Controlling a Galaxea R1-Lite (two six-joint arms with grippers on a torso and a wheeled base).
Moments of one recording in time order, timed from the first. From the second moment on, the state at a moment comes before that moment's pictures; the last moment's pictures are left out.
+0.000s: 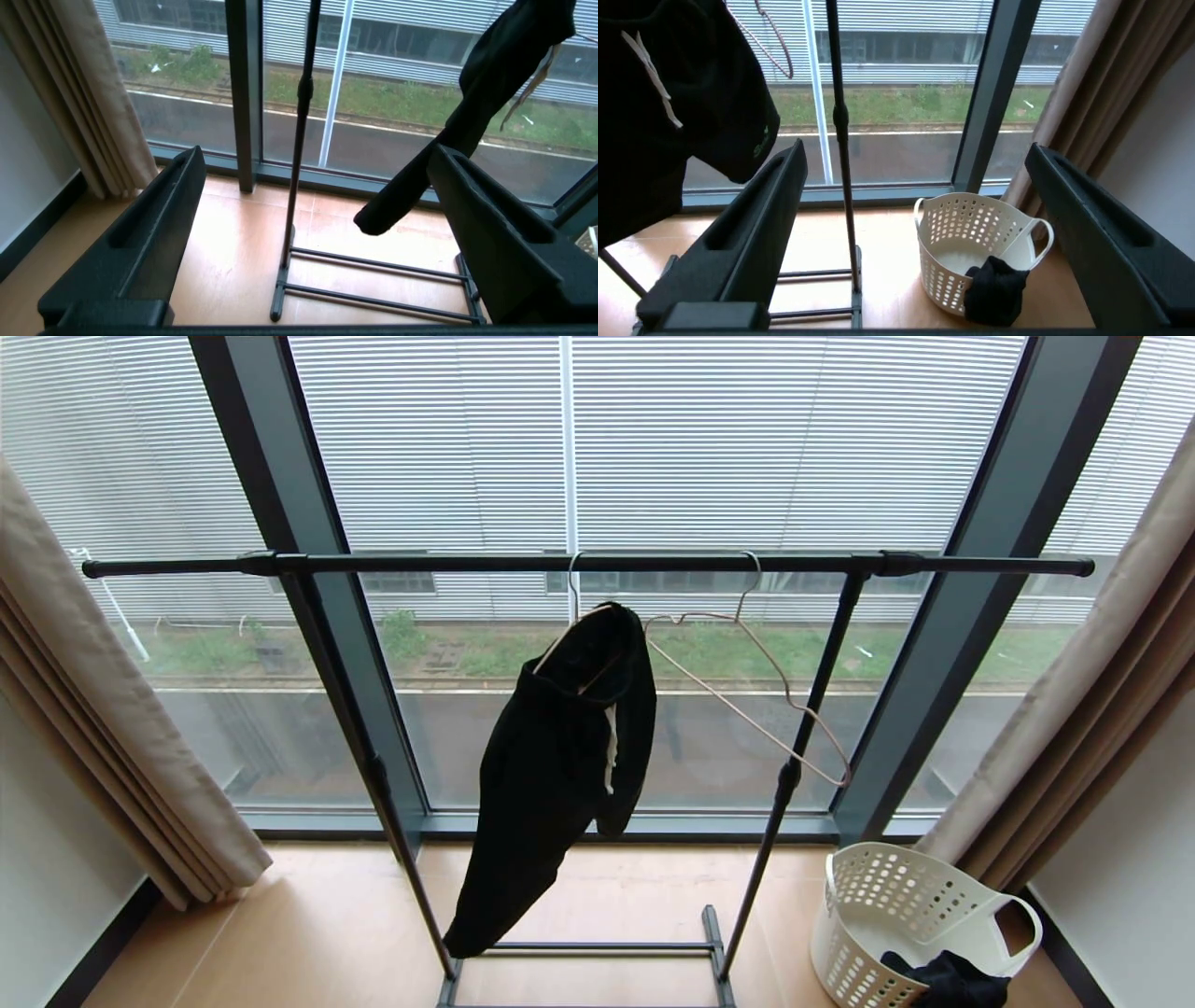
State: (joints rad) left arm 0.00 0.00 -0.02 0.05 0.15 -0.05; right arm 0.01 0.00 0.00 -0.01 -0.13 0.02
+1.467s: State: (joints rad) left arm 0.00 0.00 -0.02 0.05 0.15 -0.05; right arm 0.01 0.00 0.00 0.00 -0.05 0.01
